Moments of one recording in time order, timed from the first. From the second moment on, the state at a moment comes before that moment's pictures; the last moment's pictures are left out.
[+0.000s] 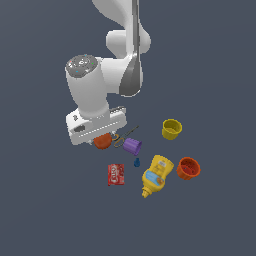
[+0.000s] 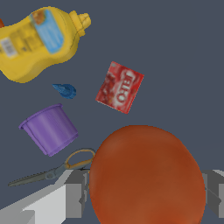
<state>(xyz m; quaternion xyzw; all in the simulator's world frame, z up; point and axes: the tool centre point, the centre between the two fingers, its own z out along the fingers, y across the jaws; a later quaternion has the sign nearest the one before) 0.018 -0.101 0.186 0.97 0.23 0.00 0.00</state>
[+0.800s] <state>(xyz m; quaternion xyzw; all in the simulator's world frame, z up) 0.056 -0.057 0.345 0.97 0.23 0.00 0.00</state>
